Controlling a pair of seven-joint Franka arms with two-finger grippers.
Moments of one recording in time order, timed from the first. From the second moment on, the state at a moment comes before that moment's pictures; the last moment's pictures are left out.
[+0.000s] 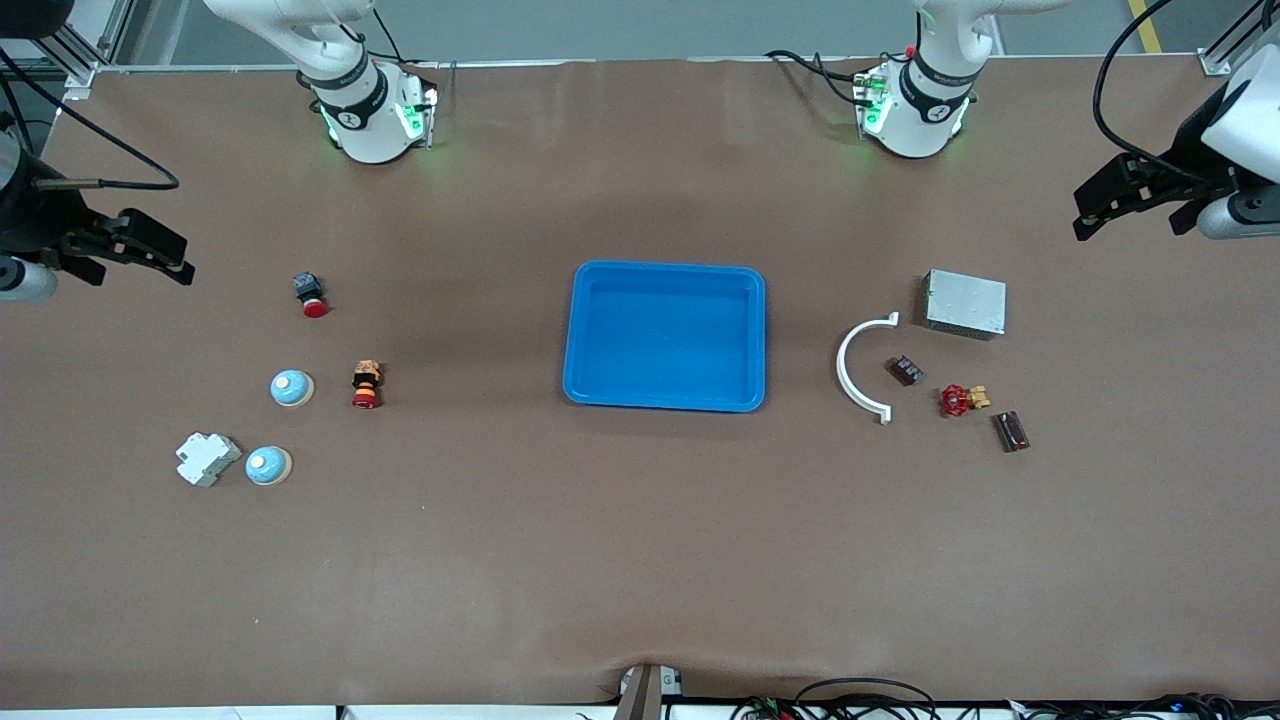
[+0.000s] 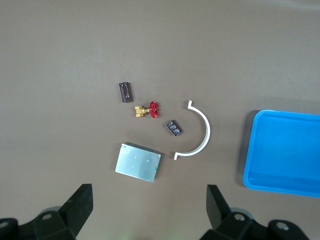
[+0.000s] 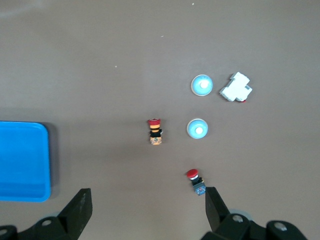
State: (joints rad) left arm 0.00 -0.06 -0.12 -1.54 0.02 1.51 -0.15; right arm 0.00 0.03 0.04 -1.49 0.04 1.51 0.07
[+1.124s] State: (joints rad) left arm 0.00 -0.06 -0.12 -1.52 0.02 1.49 -0.15; right arm 0.00 0.03 0.04 -1.46 0.02 1.48 0.07
